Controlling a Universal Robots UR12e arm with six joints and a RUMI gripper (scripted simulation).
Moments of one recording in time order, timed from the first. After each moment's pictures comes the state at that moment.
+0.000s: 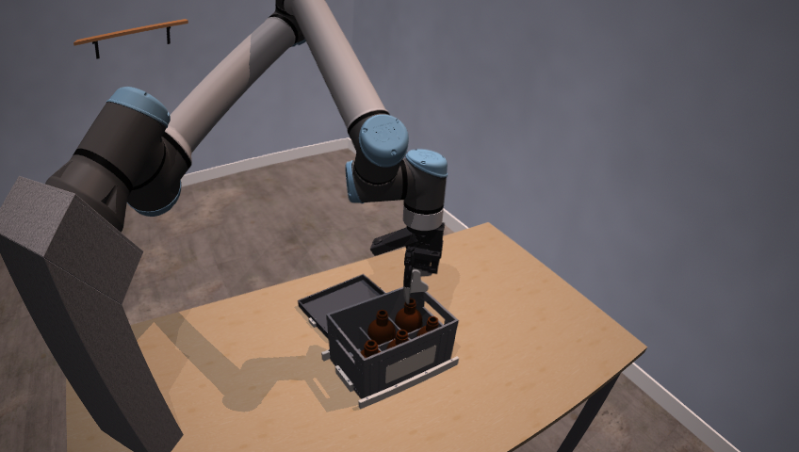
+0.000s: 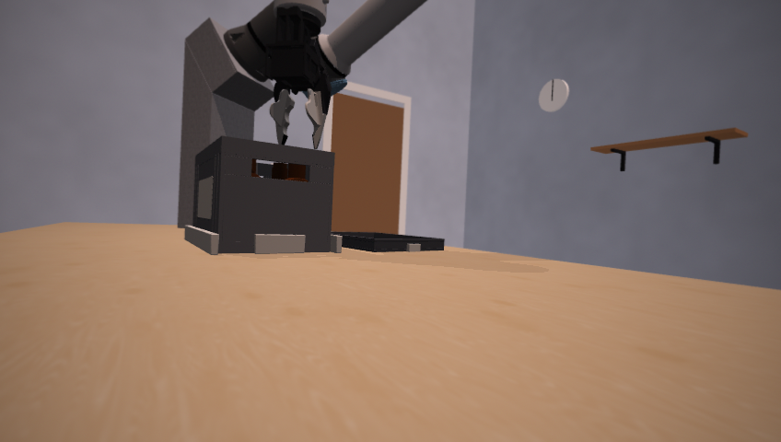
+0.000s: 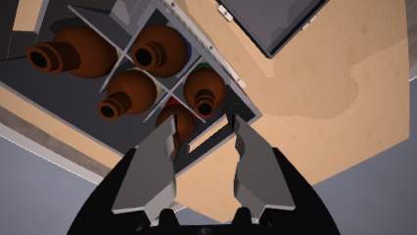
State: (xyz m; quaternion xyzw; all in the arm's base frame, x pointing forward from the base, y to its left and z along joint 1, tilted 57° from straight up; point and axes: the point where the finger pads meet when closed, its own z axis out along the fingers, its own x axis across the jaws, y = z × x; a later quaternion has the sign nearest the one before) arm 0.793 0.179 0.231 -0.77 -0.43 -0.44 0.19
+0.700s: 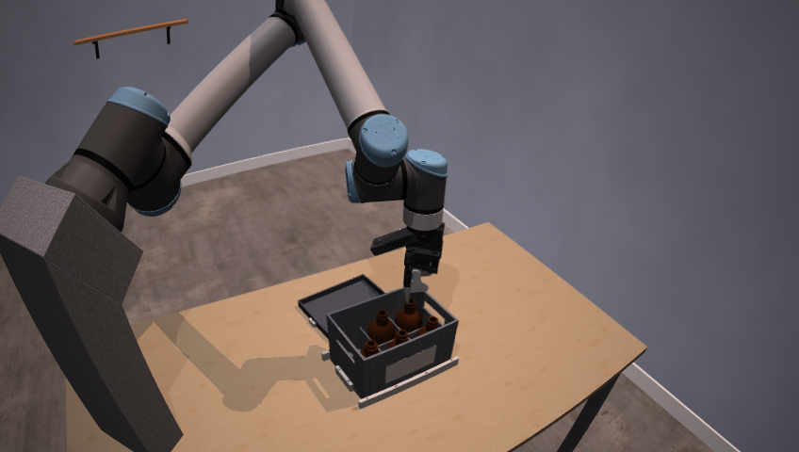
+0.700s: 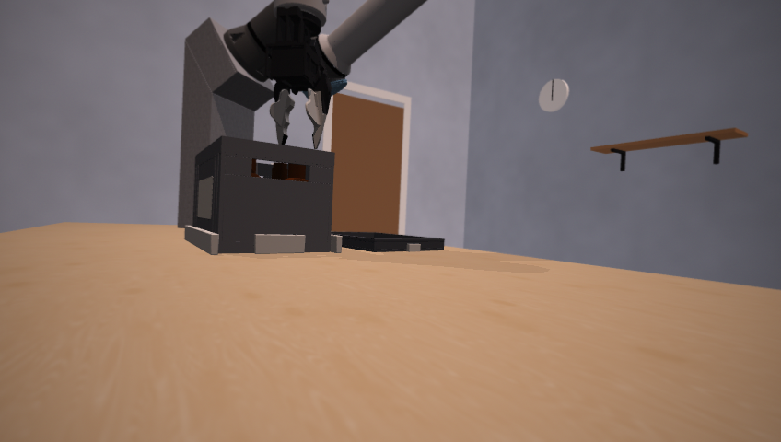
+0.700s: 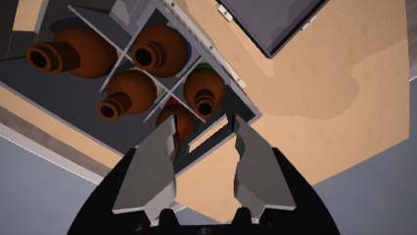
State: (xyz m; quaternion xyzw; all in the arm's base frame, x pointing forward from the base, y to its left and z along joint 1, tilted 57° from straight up) arm 0.793 0.179 0.231 -0.77 -0.43 -0.44 0.19
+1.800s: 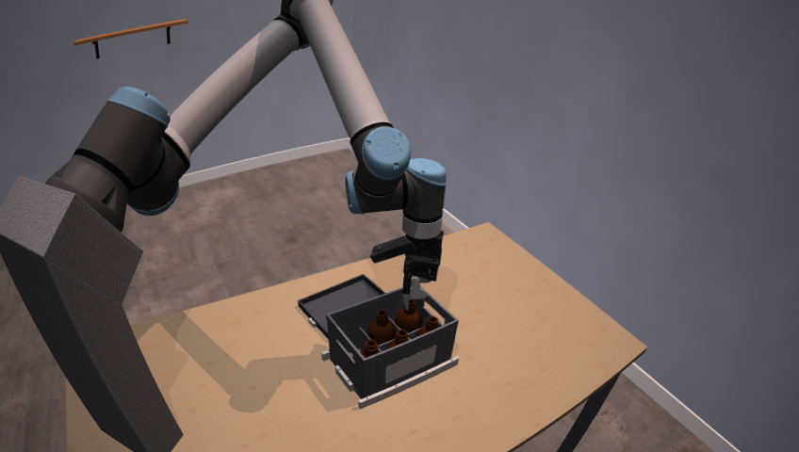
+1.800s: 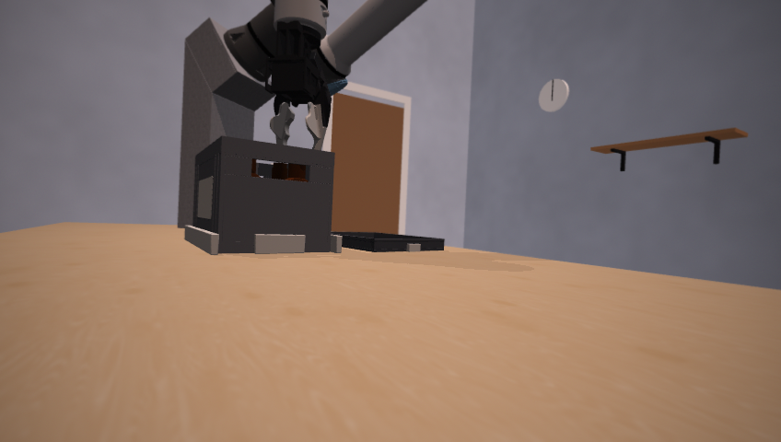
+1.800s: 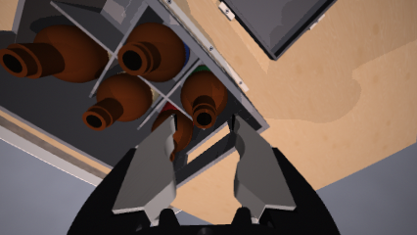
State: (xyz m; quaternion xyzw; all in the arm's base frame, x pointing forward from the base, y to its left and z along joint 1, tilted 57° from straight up) arm 0.805 0.195 0.220 -0.77 -0.43 -0.44 0.19
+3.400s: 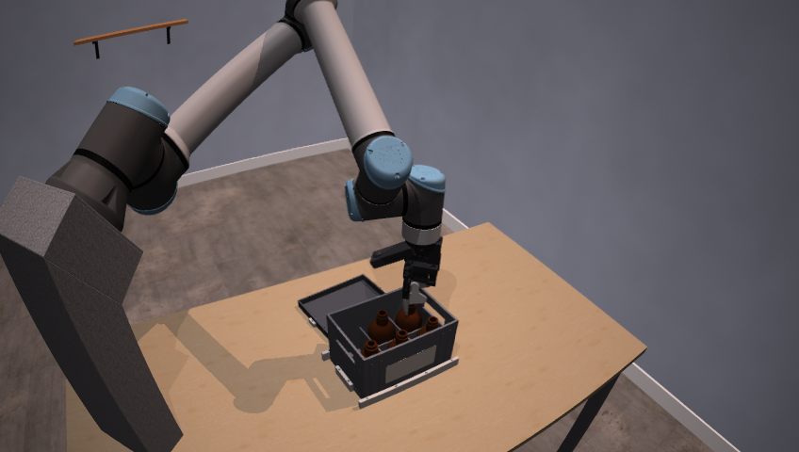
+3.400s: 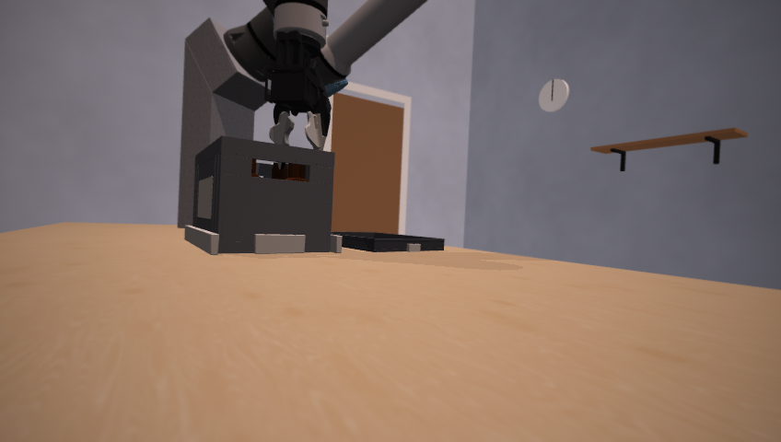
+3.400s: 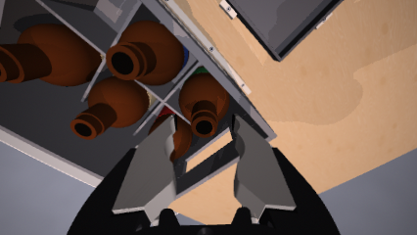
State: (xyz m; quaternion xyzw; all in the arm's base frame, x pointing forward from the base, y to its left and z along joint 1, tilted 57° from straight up) arm 0.813 0.206 0.211 -0.77 -0.43 -0.44 0.19
